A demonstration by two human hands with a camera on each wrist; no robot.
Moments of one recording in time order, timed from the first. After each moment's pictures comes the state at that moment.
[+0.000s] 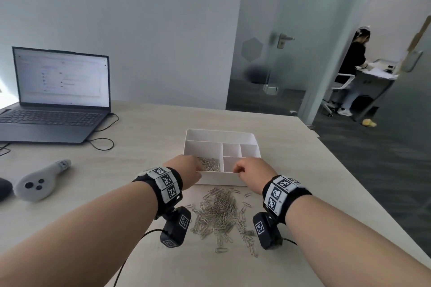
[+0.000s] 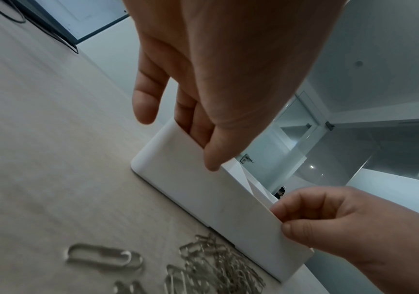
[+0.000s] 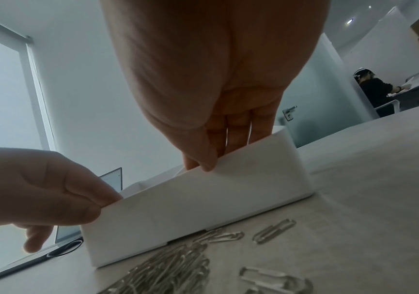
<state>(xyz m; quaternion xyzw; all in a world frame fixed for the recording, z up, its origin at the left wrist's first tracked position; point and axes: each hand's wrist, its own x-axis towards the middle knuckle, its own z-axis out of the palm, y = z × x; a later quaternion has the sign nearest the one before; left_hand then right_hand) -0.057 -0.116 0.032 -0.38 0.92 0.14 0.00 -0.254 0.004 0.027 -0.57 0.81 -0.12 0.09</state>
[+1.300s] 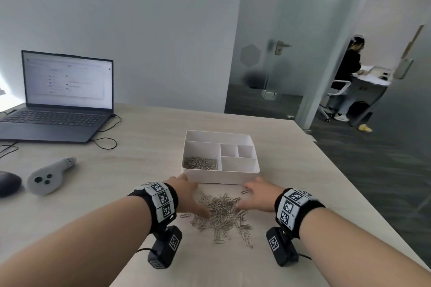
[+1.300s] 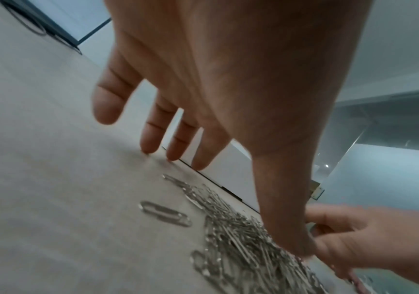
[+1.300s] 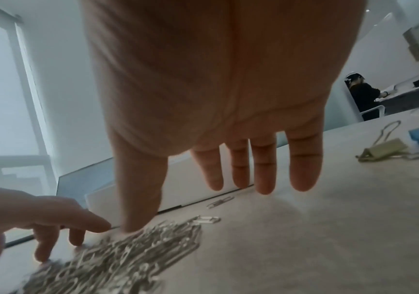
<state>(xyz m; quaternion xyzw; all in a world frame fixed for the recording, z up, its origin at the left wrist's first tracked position) -0.025 -0.061 0.023 -0.39 0.90 0.14 0.15 -0.242 0.064 0.028 -0.54 0.82 0.03 0.21</state>
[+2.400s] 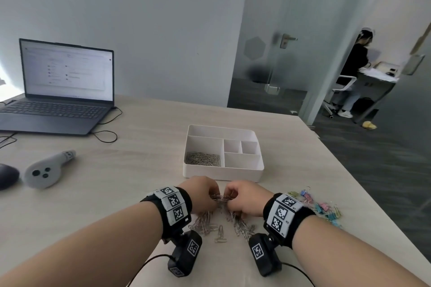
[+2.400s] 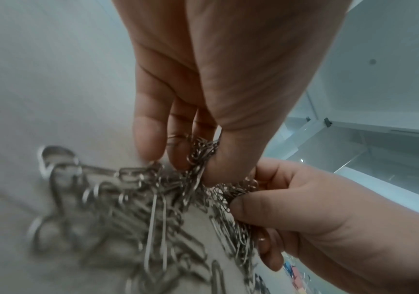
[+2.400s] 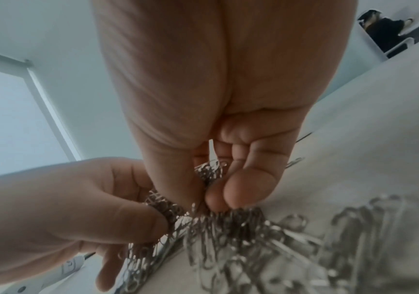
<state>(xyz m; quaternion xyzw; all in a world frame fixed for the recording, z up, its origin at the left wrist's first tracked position) -0.053 -0.049 0.006 -0.33 0.90 0.27 0.01 -0.206 0.046 0.004 -0.55 0.75 -0.17 0.32</state>
